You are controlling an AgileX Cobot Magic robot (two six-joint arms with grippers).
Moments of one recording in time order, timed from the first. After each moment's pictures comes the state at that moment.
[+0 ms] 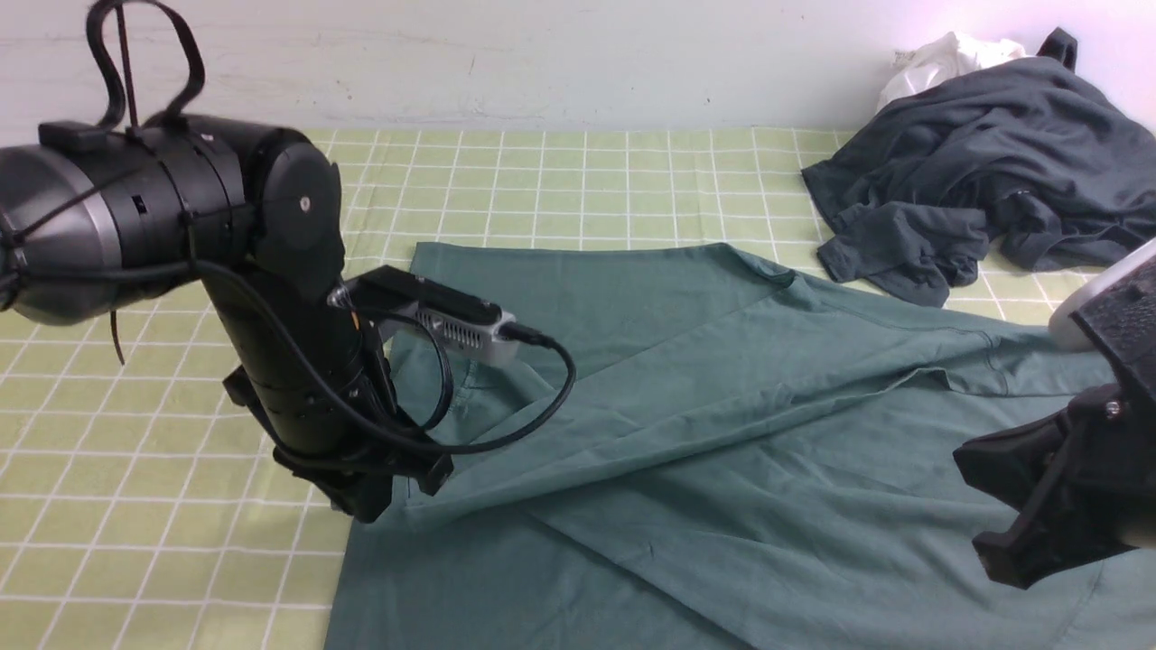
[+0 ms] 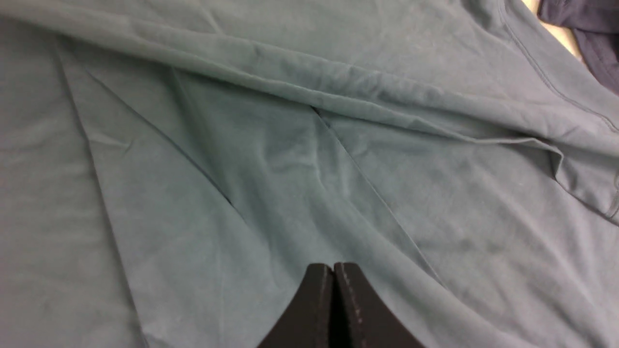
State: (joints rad) right arm 0.35 1.03 -0.66 0.16 0.59 -0.34; left arm -0.37 1.70 -1.20 -0.08 1.10 0.13
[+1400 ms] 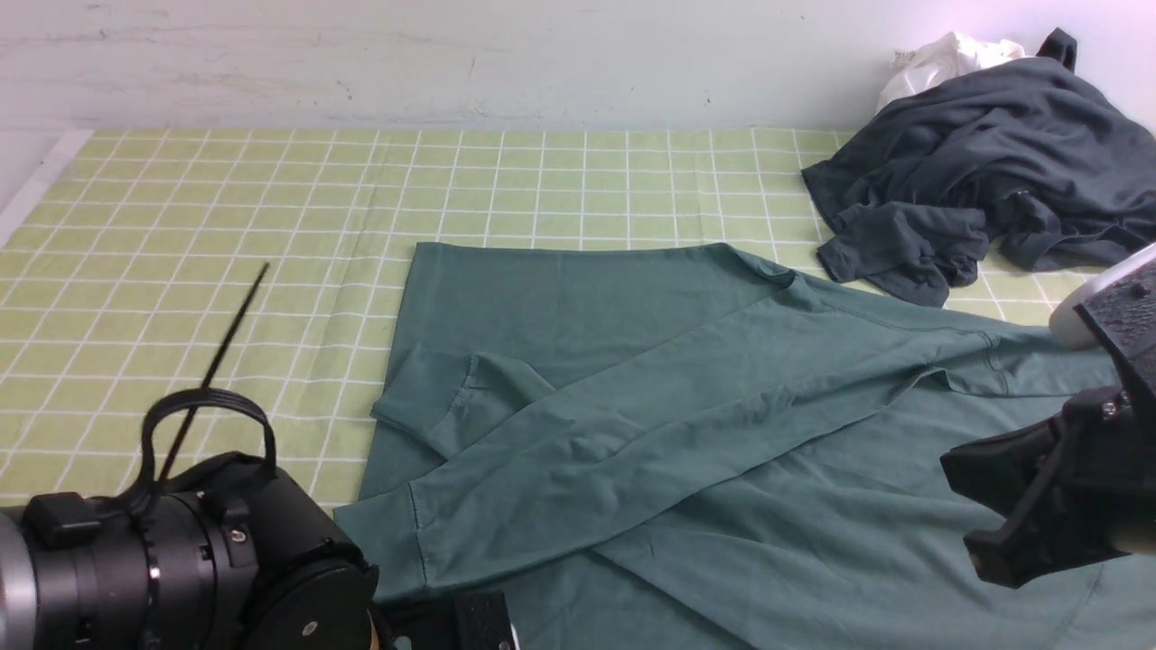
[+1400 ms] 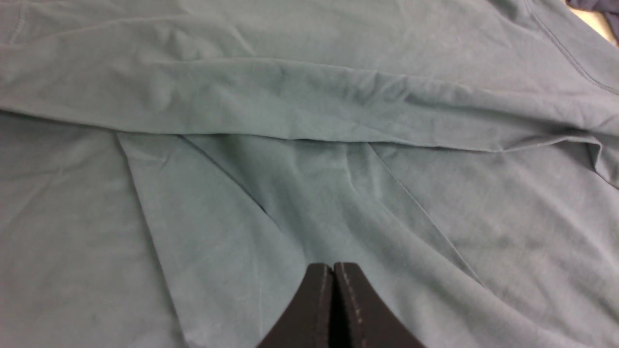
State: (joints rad) right arm 0.35 1.02 -0.66 0.24 0.60 -0.37; left arm -0.75 1.47 -0.68 0.02 0.80 0.49
